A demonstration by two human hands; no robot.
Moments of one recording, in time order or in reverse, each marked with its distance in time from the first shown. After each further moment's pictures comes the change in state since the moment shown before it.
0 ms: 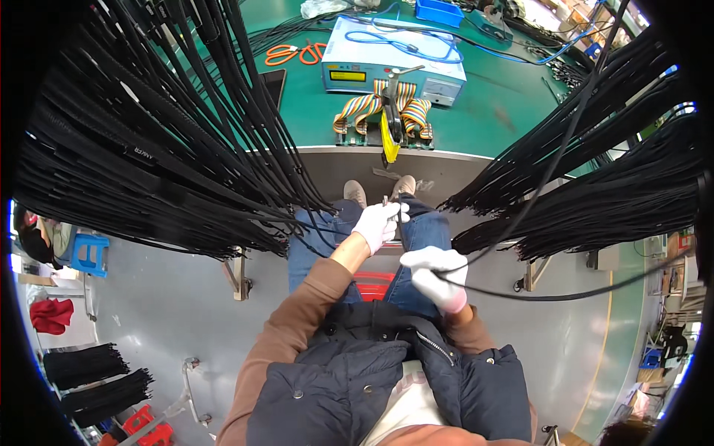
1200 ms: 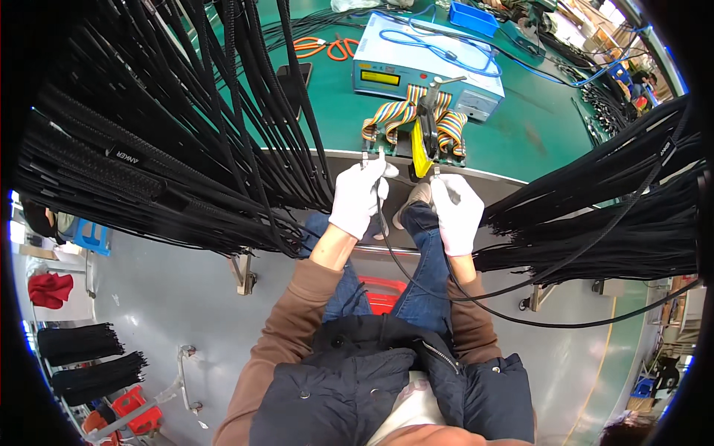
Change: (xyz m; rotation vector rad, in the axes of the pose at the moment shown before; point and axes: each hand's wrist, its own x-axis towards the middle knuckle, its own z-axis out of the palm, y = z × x) left_hand -0.063 0.110 0.030 0.067 0.077 0.550; right_hand 0.099 0.056 0.006 -0.381 0.342 0.072
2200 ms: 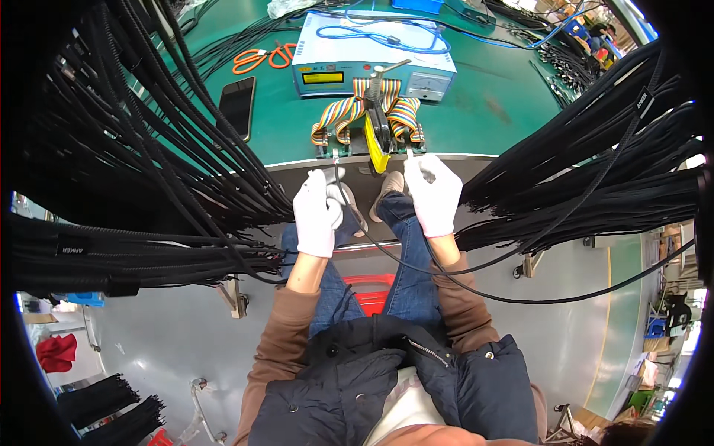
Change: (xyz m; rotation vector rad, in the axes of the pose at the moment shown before) left_hand -0.005 -0.017 -0.020 -0.050 0.021 0.035; right_hand 0.013 0.010 -0.003 -0.093 0.164 -0.082
